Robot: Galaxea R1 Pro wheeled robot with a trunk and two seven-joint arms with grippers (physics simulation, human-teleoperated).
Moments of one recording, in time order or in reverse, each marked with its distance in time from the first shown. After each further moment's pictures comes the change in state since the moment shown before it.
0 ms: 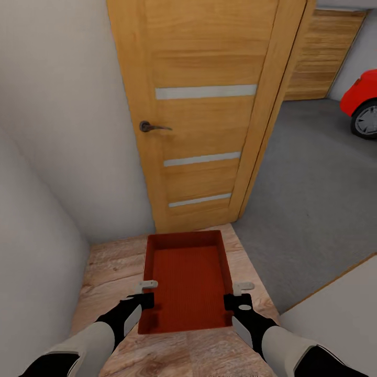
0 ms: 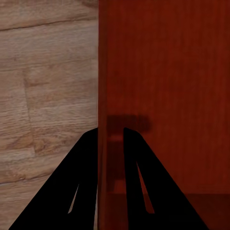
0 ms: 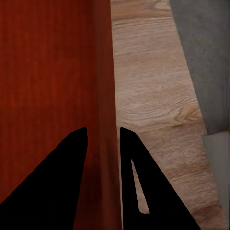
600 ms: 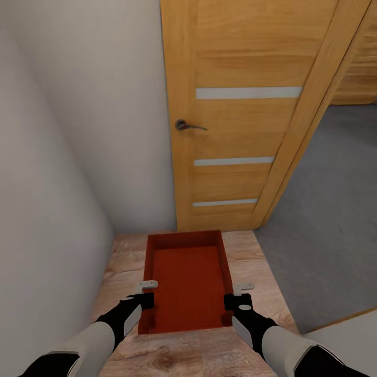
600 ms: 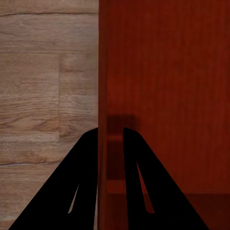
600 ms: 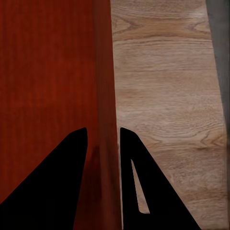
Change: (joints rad) left arm 0.000 0.000 0.000 0.001 0.001 -0.001 0.000; right arm 0.000 0.000 -0.002 -0.001 0.004 0.001 0.000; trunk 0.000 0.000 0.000
